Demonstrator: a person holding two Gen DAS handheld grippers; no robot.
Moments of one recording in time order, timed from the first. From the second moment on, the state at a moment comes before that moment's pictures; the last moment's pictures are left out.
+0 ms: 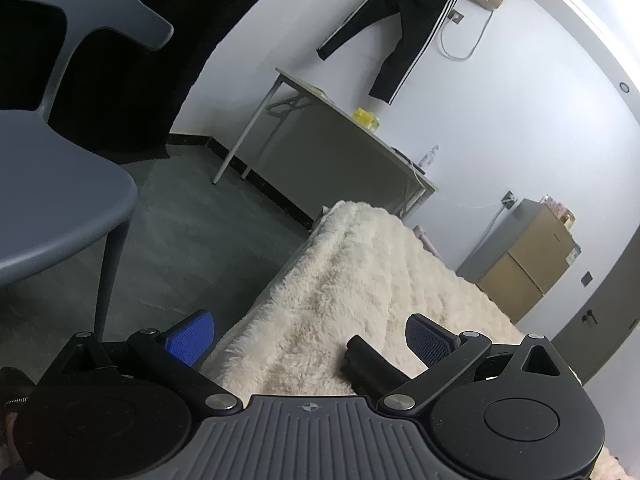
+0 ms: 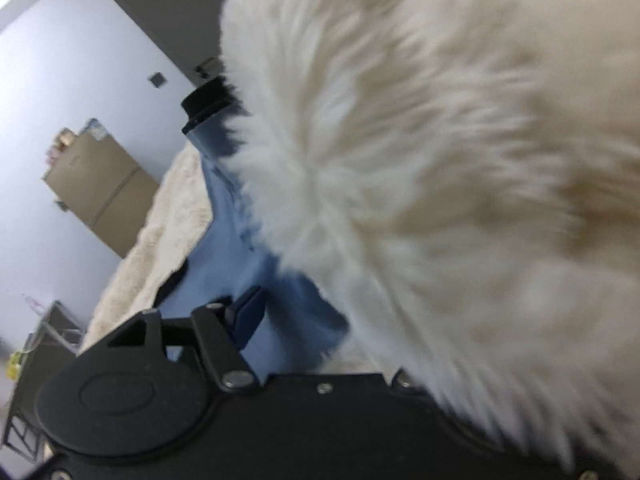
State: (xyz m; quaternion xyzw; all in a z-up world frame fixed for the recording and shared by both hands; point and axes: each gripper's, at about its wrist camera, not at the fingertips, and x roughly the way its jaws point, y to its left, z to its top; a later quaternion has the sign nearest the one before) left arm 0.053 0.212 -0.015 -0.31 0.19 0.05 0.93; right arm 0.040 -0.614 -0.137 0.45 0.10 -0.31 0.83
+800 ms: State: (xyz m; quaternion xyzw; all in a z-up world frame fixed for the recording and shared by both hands) left arm 0.046 0.204 -0.010 -0.30 0.19 0.03 0.93; right arm 0.104 -0.682 0.033 0.38 0.10 -0.28 0.88
